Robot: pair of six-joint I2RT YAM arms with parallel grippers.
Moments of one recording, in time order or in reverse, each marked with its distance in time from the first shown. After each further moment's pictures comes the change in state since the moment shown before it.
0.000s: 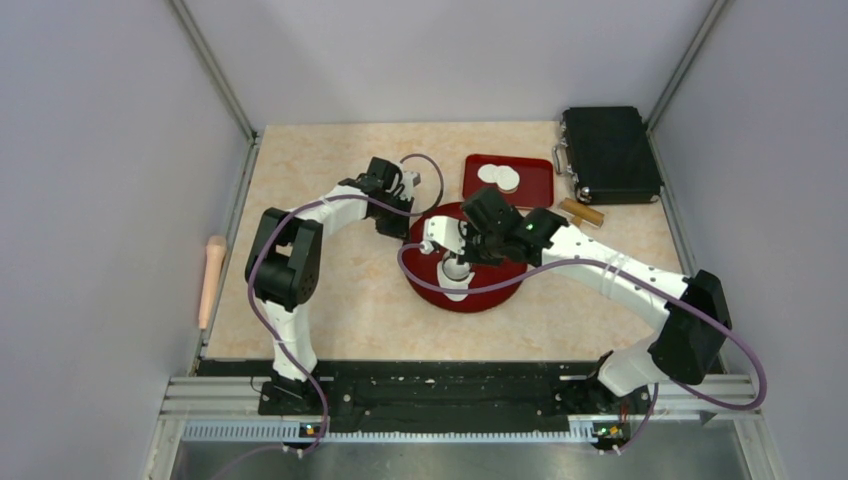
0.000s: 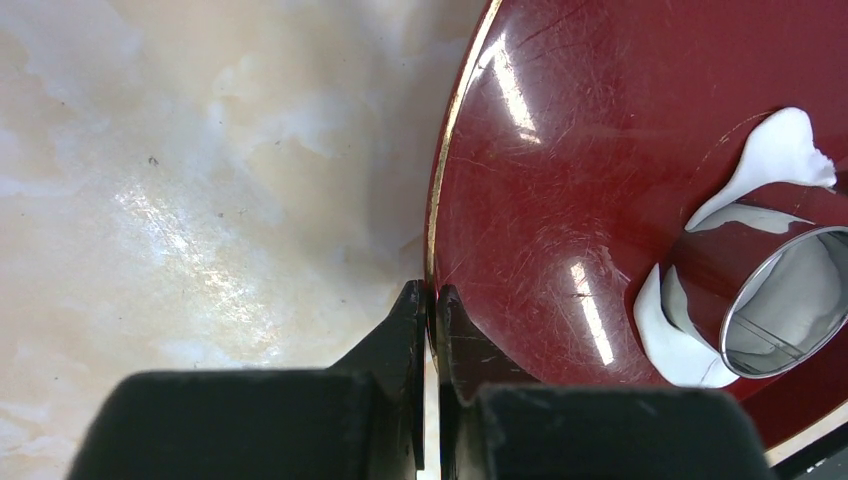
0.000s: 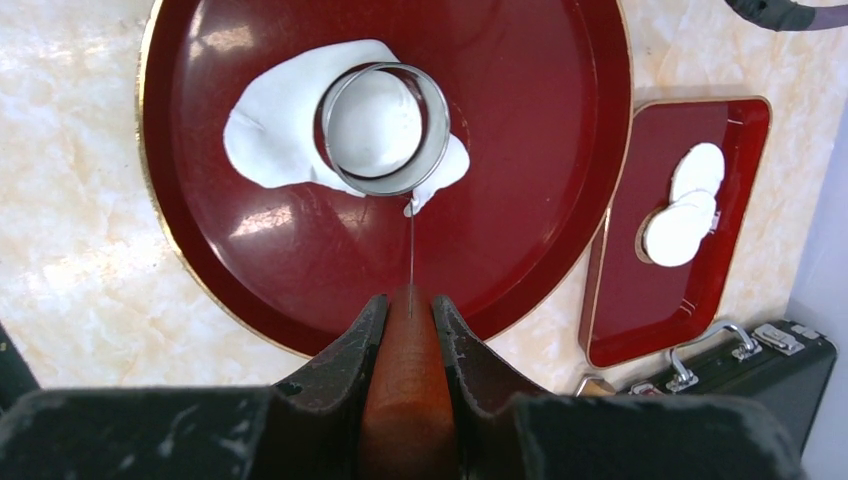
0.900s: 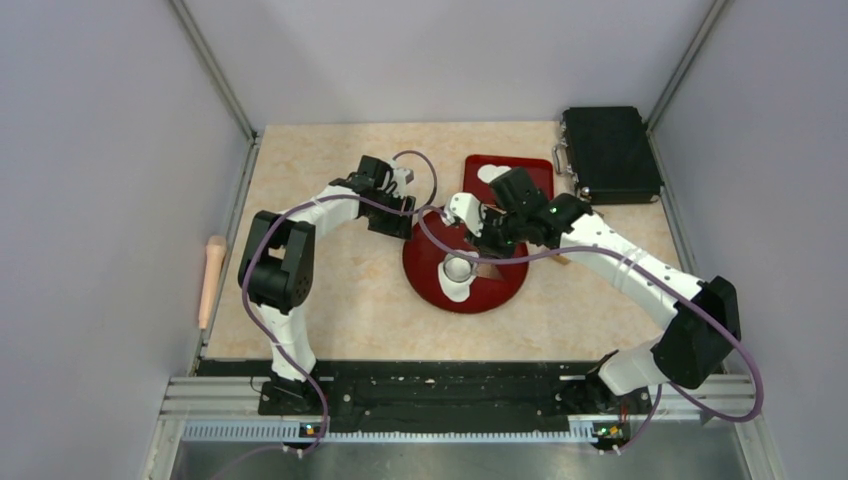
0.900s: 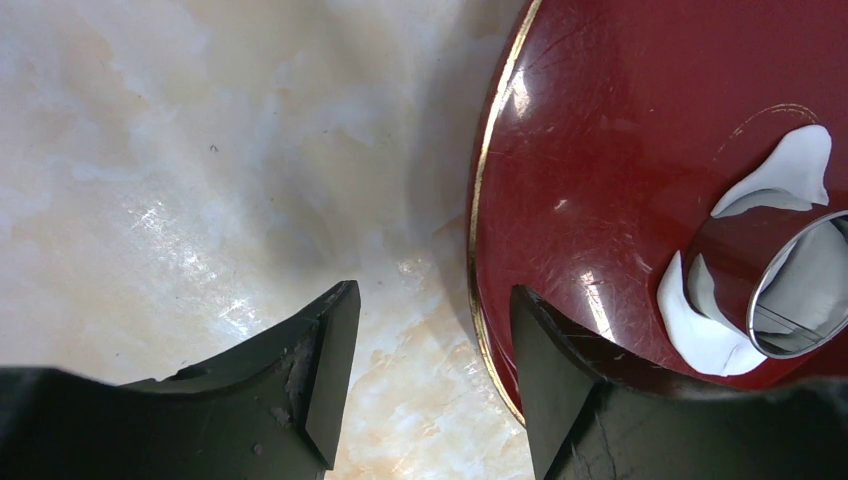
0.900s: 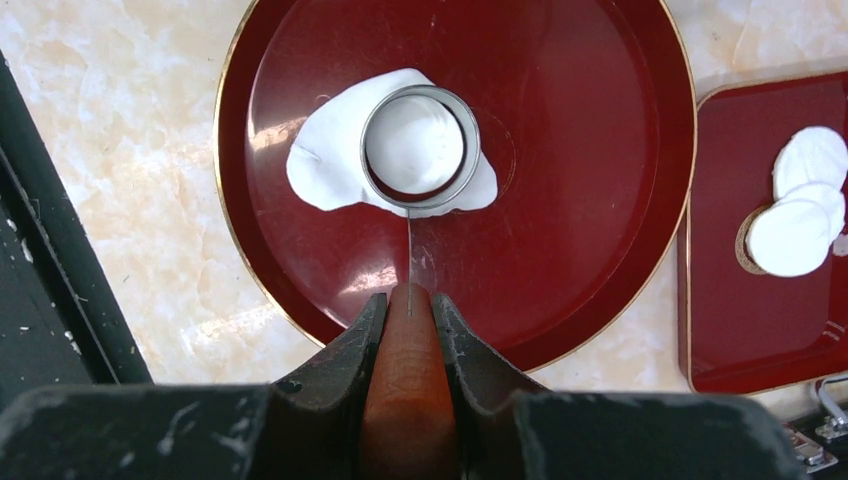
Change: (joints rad) left arm 0.035 -0.037 -0.028 0.020 0.016 0.036; right arm -0.169 -0.033 -0.003 -0.010 -0.286 0.099
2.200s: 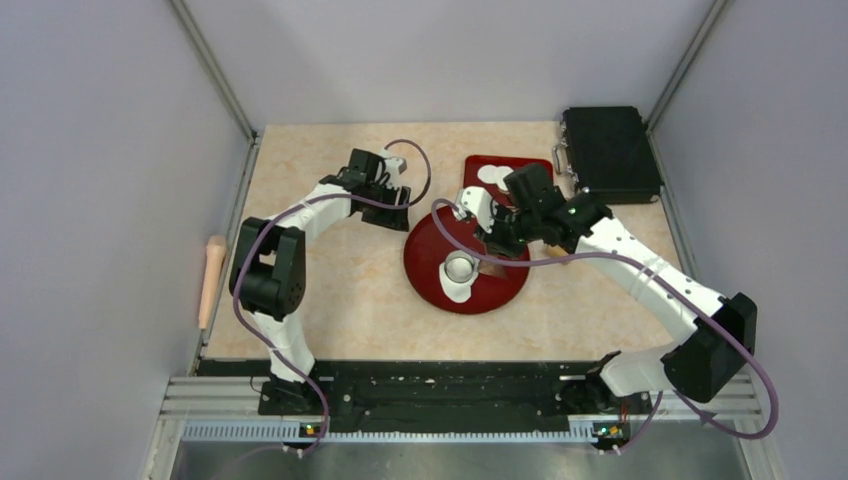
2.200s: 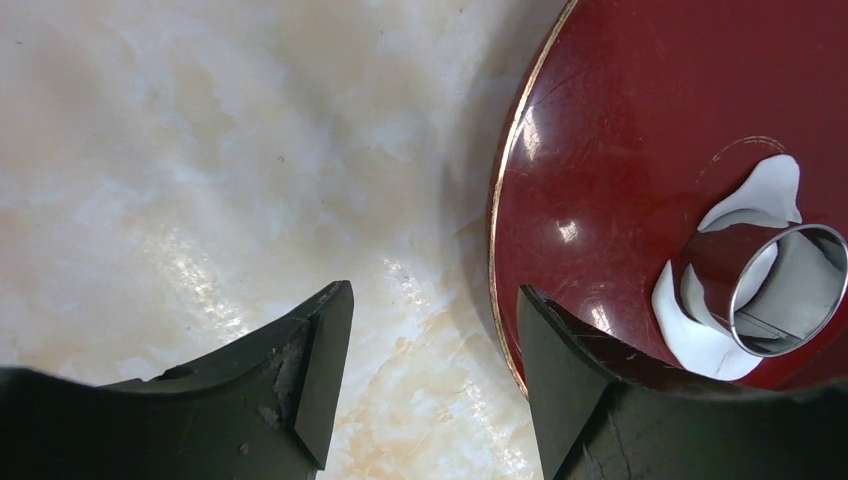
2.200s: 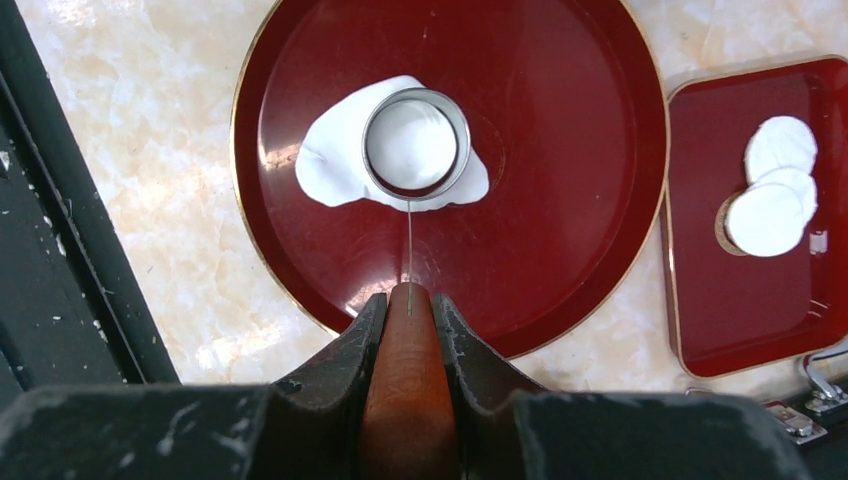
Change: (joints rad) left arm 0.029 -0.074 0.000 0.016 -0.021 -0.001; right arm -0.024 -0.088 0.014 -0.042 -0.027 0.008
